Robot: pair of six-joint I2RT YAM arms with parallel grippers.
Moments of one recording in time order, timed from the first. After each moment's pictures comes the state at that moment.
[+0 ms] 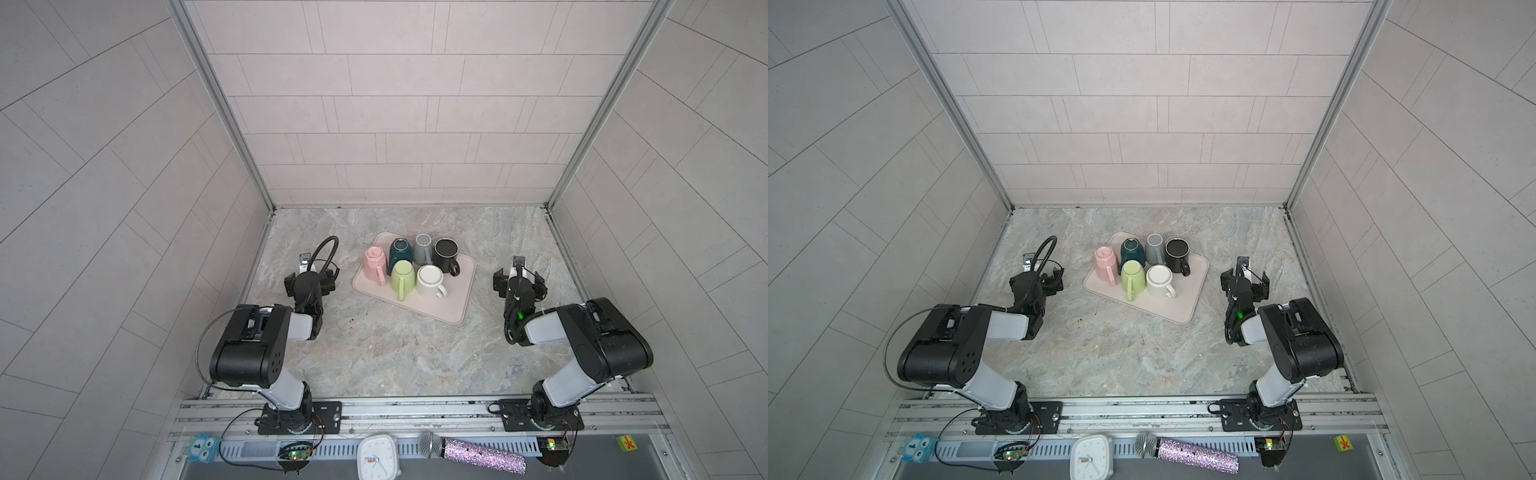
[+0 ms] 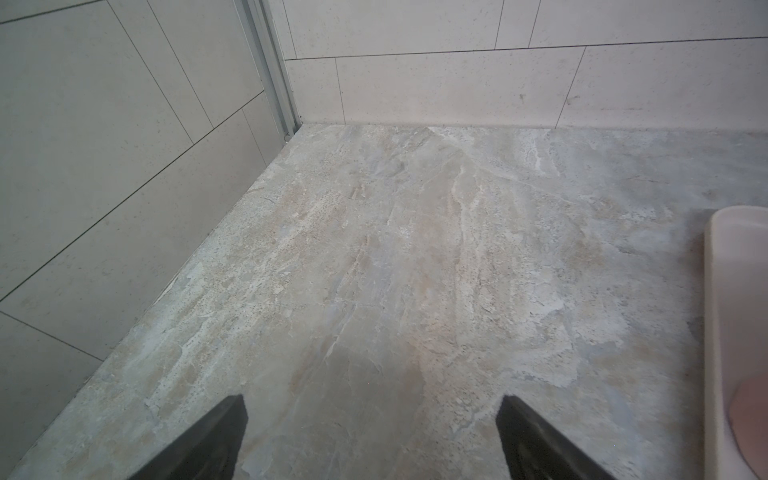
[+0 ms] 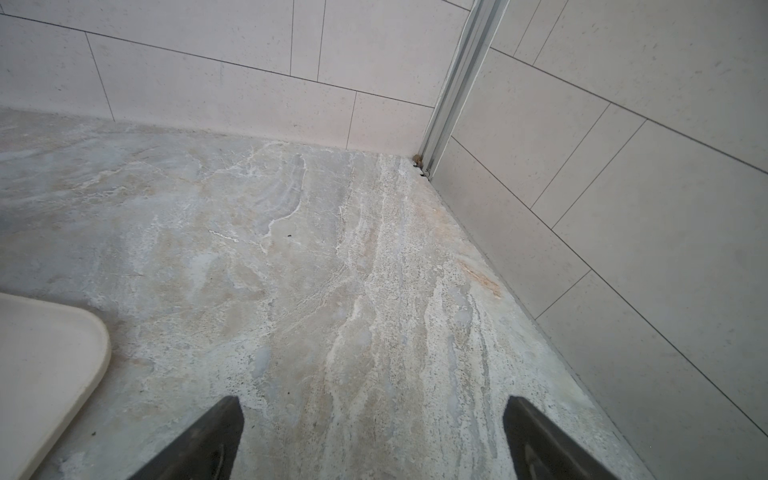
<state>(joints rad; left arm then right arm) -0.06 1.58 0.38 0.82 -0.34 -0.03 0.14 1.59 0.33 0.96 0.59 -0.07</state>
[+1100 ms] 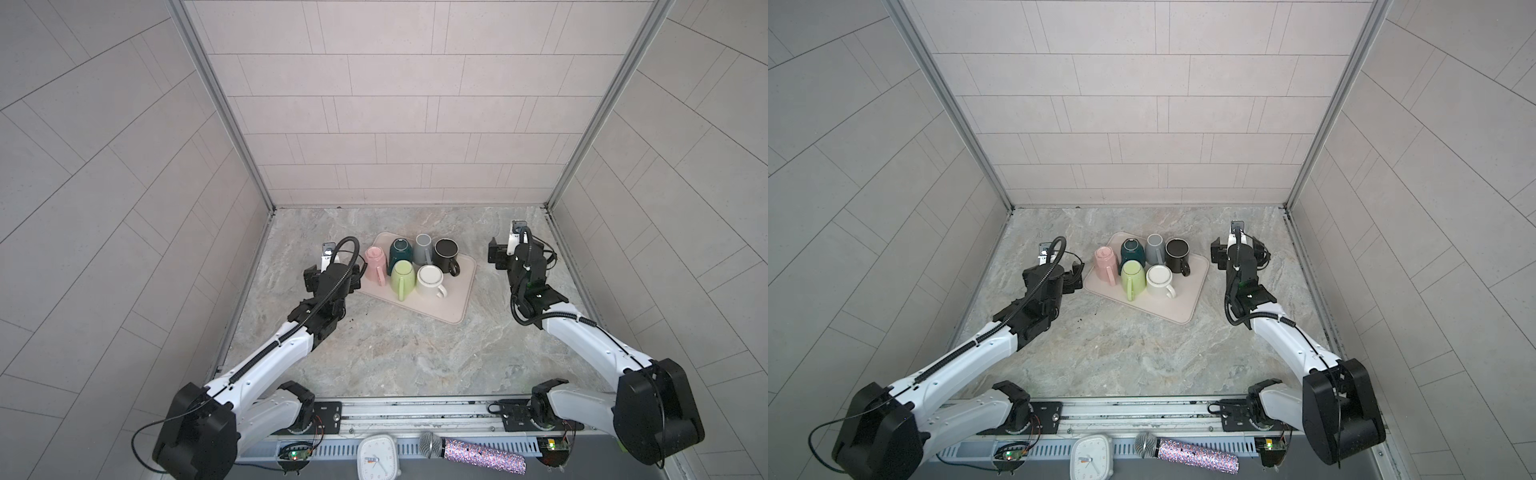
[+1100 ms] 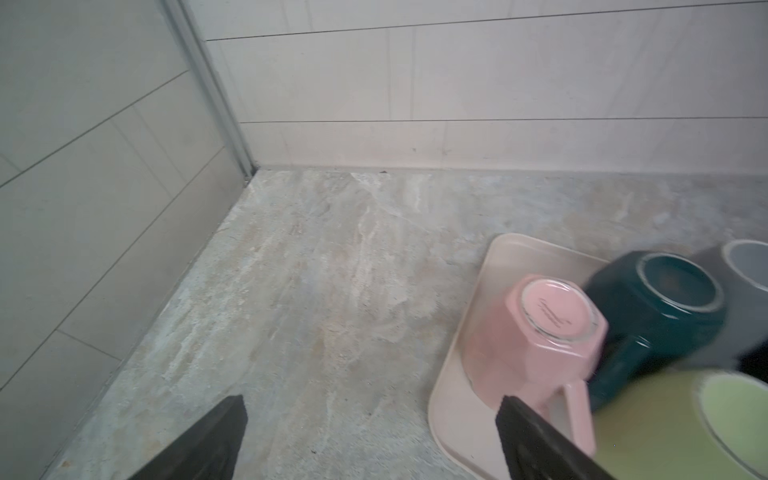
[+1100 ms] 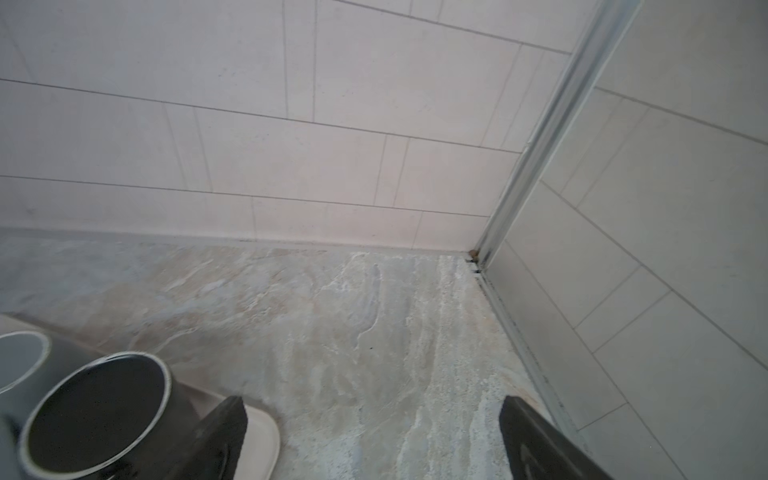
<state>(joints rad) -0.51 1.06 0.62 -0.06 -0.62 -0.23 0.24 1.18 0.72 0.18 0.41 -0.01</state>
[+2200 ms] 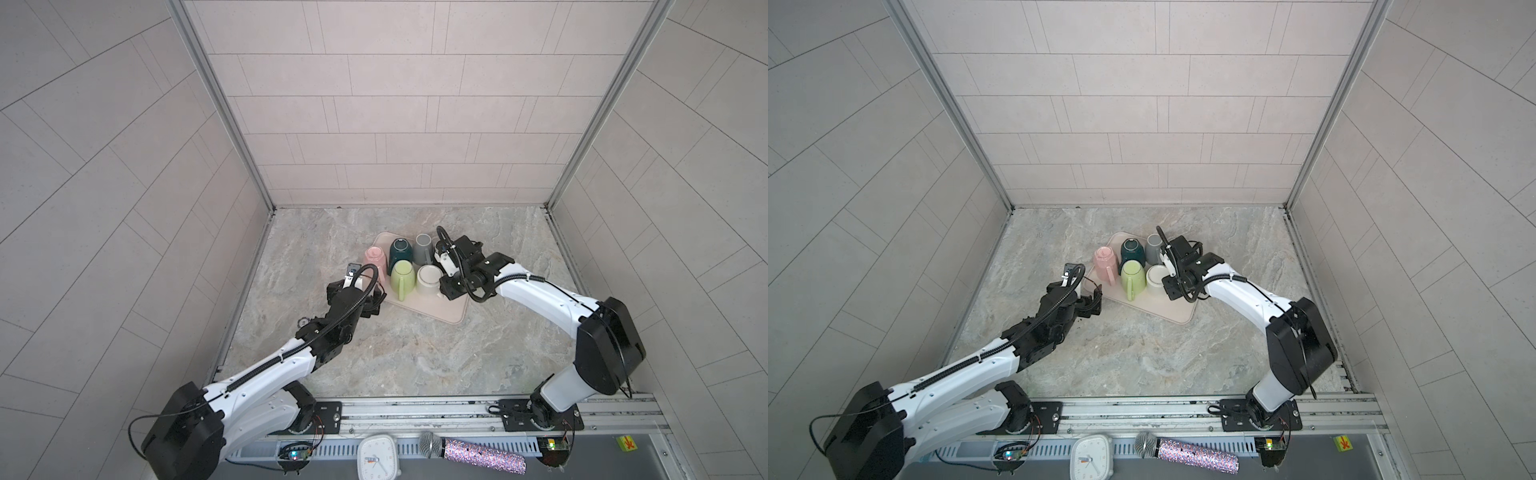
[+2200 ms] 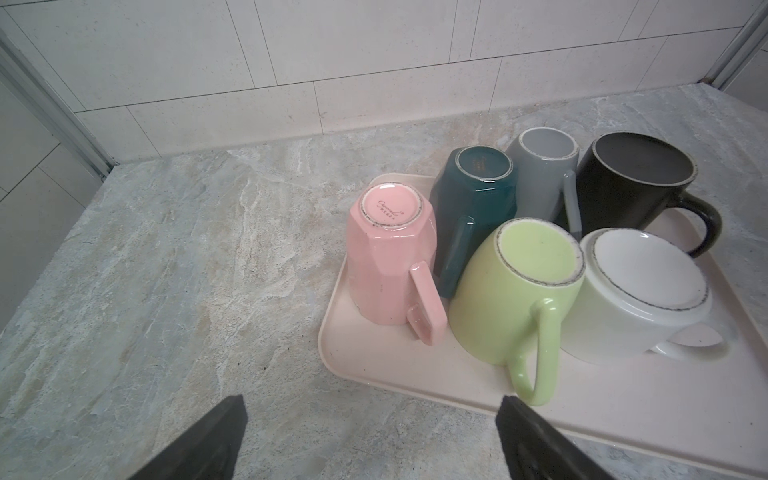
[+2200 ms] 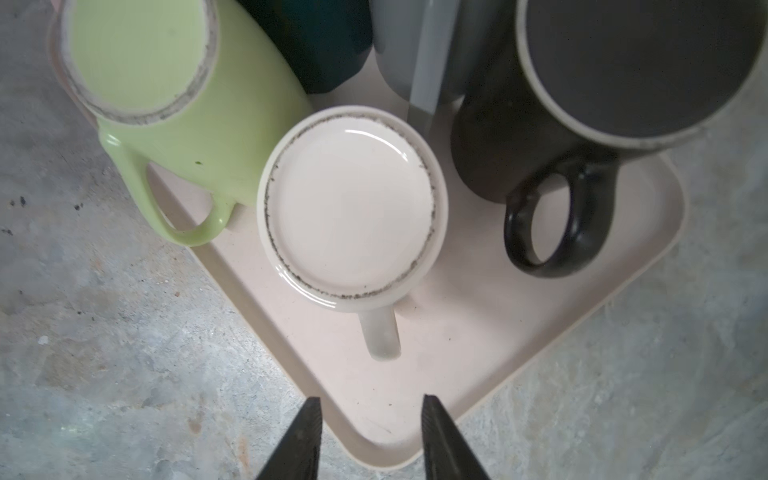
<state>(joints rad) -0.69 1.01 0.48 0.04 -0.50 -0.21 0.55 1.61 1.21 -0.73 -0.01 0.13</state>
